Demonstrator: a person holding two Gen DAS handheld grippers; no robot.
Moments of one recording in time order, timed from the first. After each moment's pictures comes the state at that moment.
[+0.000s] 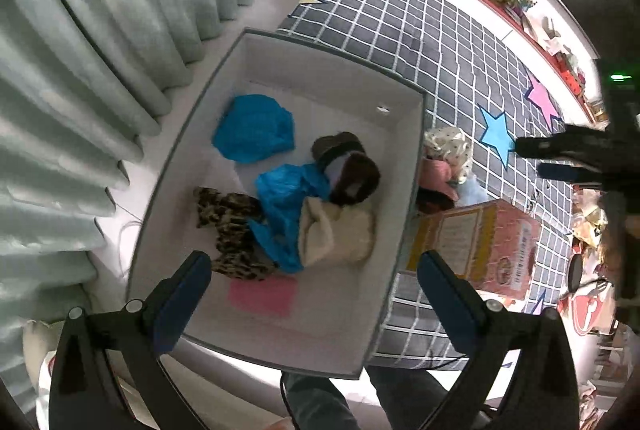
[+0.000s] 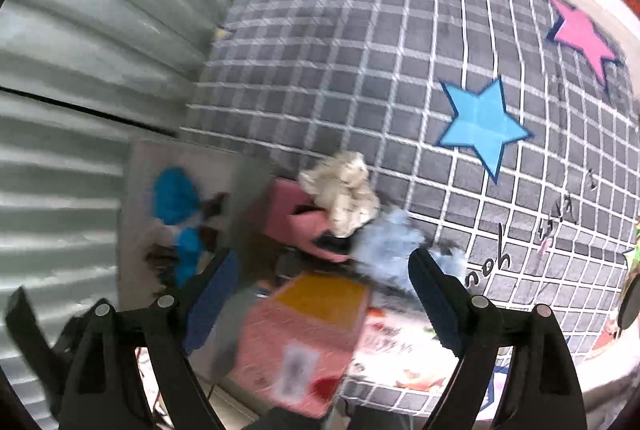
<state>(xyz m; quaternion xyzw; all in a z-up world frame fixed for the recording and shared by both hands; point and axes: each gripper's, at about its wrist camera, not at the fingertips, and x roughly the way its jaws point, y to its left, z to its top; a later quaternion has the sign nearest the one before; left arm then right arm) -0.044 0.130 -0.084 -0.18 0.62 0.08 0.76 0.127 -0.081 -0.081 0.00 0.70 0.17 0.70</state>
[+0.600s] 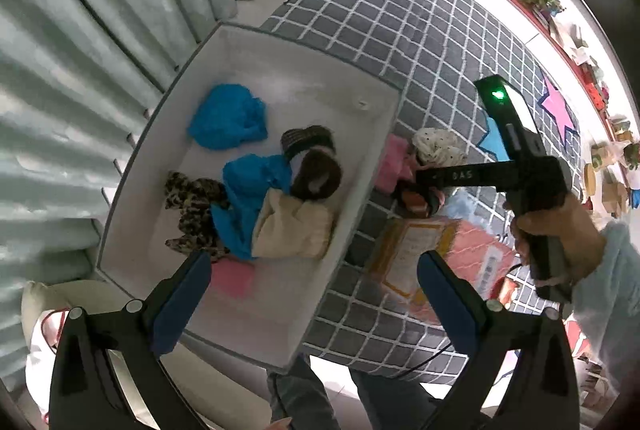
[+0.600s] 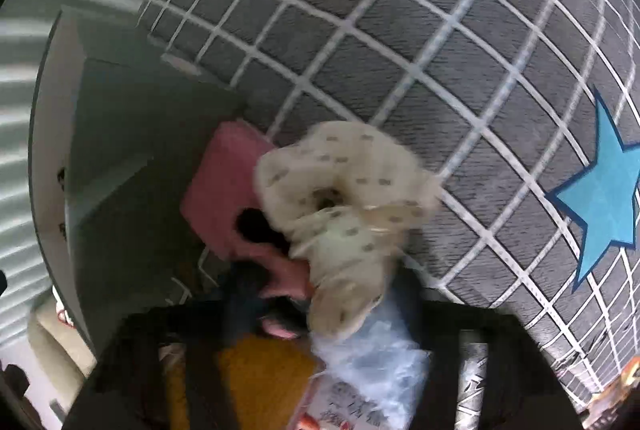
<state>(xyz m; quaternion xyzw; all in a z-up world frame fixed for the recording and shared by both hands) -0.013 0.083 -0.074 -0.19 0.64 0.12 0.74 0.148 -0.054 -0.206 -0.12 0.74 0.28 0.60</state>
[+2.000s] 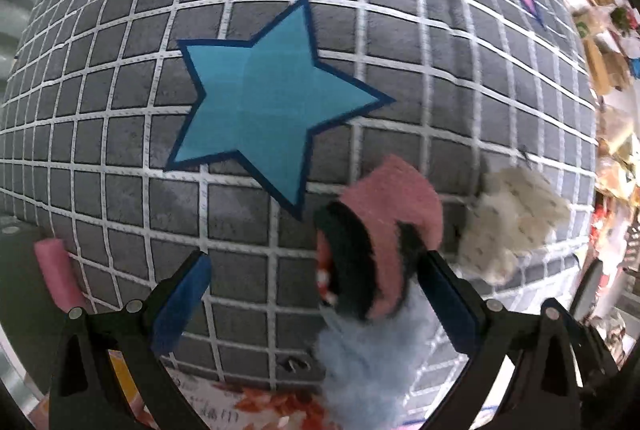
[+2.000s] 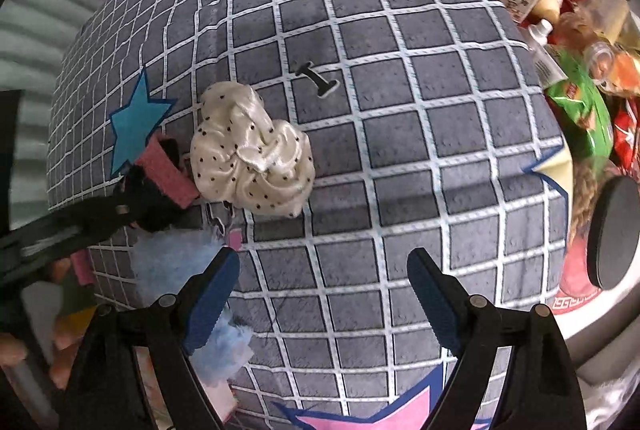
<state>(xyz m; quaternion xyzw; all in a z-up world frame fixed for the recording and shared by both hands) 0.205 -0.212 -0.224 -0.06 0.73 0.00 0.68 0.107 -0.424 -0.157 0.12 0.69 0.01 0.71</state>
